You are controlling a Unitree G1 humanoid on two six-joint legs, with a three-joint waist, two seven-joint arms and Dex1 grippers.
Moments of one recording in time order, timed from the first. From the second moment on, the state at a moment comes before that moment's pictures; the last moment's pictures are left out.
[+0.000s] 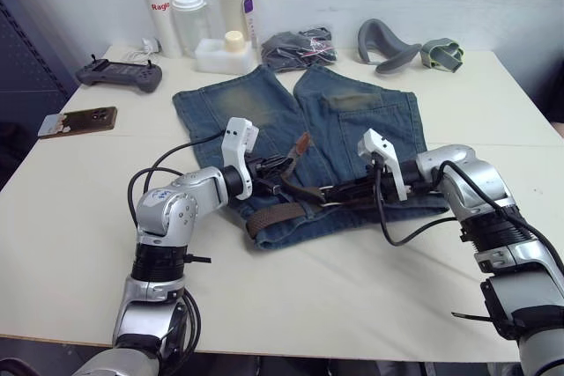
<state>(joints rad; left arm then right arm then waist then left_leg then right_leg) -0.63 0.23 0.06 -0.08 -0.58 1.02 -0.34 -0.80 -0.65 0.27 0.32 0.29 0.57 1.39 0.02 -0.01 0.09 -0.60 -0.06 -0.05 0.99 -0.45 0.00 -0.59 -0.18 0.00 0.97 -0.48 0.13</state>
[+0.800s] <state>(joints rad) -0.78 0.22 0.06 0.07 -0.58 0.95 -0.40 -0.83 -0.63 0.39 0.19 0.08 0.55 1.35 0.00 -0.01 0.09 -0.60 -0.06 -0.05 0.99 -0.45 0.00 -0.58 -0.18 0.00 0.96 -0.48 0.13</state>
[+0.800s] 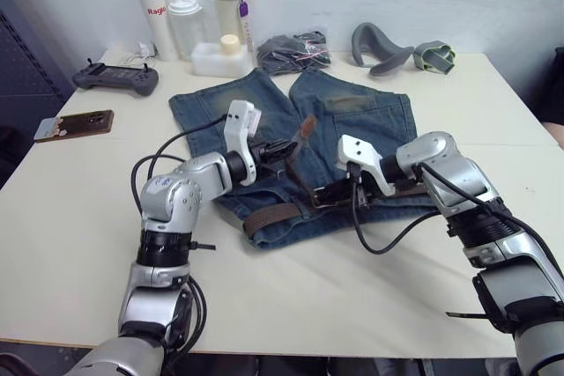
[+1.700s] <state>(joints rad) -1.55 -0.02 -0.04 1.17 -0.30 0.51 -0.98 -0.61 -0.67 0.33 -0.16 -0.09 0.52 1.20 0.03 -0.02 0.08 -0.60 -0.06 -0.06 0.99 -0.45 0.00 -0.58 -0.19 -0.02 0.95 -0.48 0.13</state>
